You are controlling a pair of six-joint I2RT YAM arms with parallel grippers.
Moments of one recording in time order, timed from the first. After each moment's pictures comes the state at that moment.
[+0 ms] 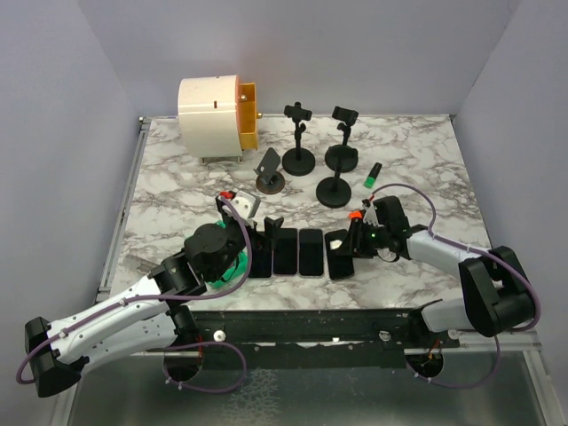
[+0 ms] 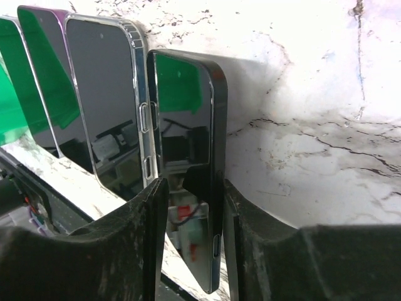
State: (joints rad) left arm -1.00 0.74 0.65 0.01 -0.44 -0.09; right arm 0.35 1.37 0.55 -0.12 -0.44 0.53
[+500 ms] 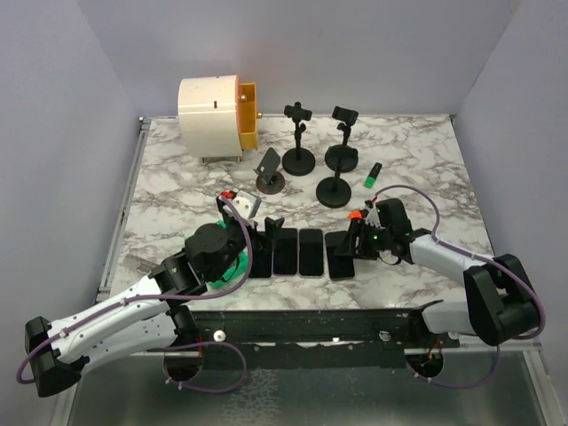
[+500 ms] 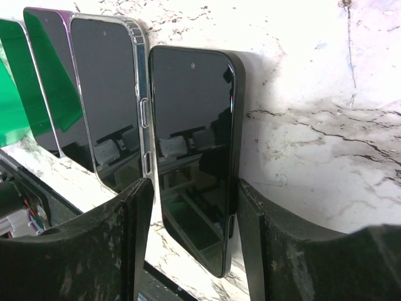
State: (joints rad) left arm -1.00 0.74 0.65 0.01 -0.43 -0.09; right arm 0.34 1.33 0.52 -0.12 -0.41 0.53
